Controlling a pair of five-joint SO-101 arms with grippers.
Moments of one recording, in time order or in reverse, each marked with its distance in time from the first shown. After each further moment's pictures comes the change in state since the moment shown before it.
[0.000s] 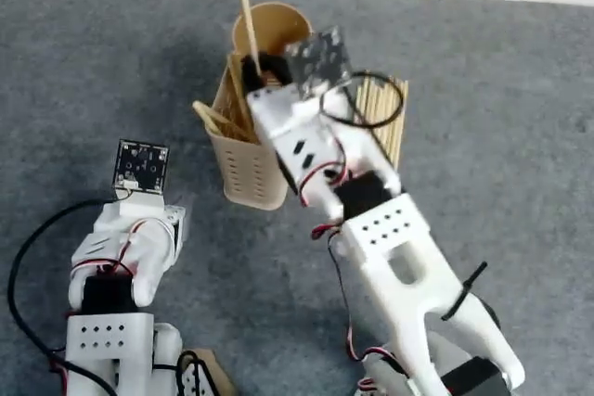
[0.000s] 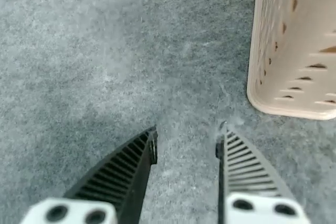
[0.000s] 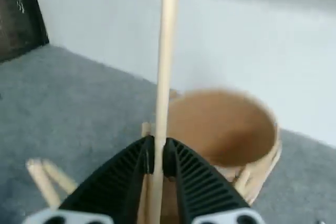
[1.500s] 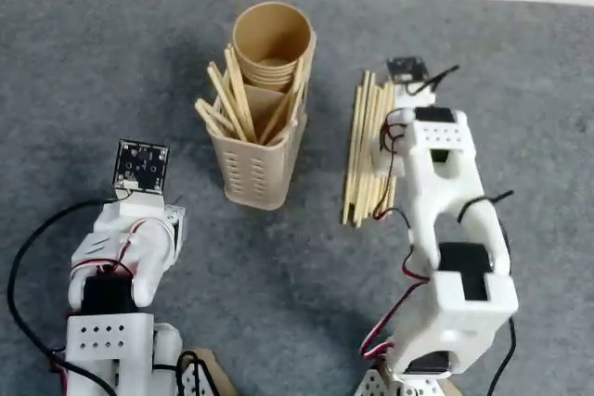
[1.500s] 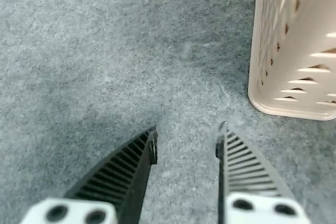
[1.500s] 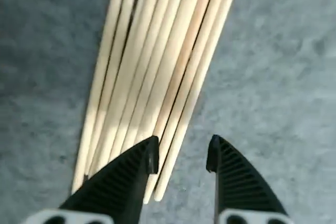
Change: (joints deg) left arm 0.0 0.0 0.0 0.0 0.0; right arm 29.7 39.0 -24.2 51.0 7.3
